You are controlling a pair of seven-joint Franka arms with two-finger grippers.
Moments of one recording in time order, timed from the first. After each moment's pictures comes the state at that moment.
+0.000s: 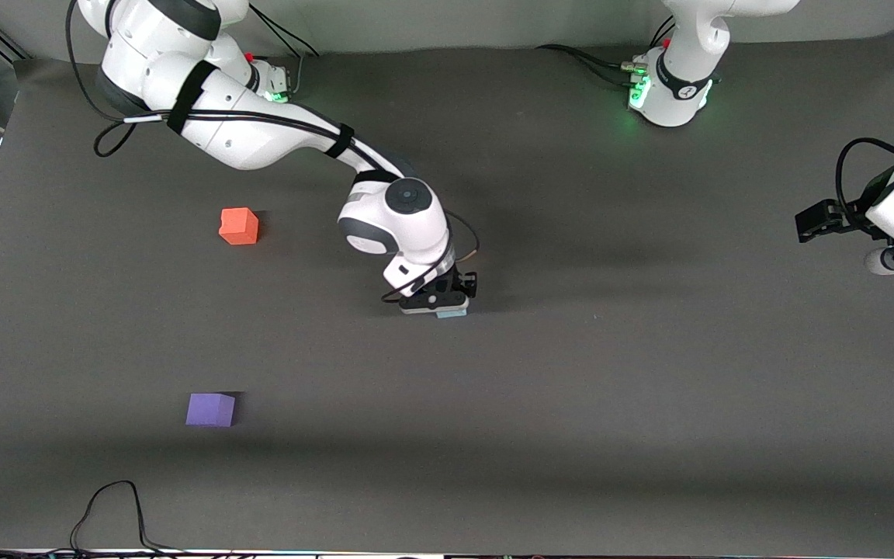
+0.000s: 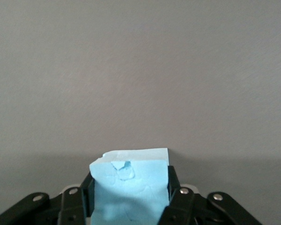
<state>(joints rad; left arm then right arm) -0.13 0.03 0.11 -1.68 0.09 1.61 -0.01 0.15 0.89 0.69 -1.63 -0.89 2.43 1.28</state>
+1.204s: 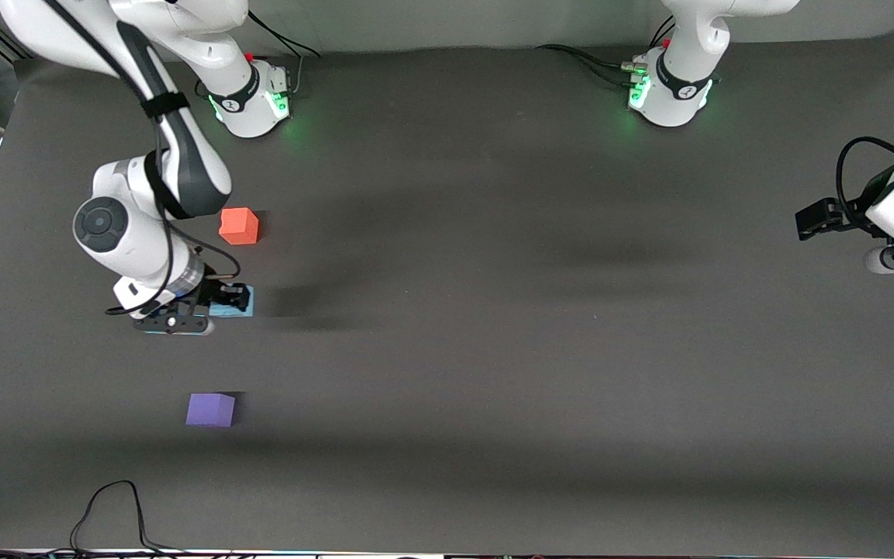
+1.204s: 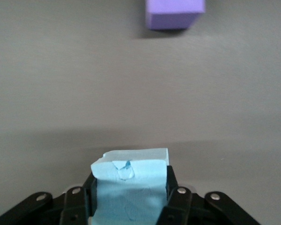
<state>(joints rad) -0.13 0.03 0.11 -1.68 0.09 1.60 -0.01 0.03 0.22 0.08 -2.19 -0.06 2.43 0.22</state>
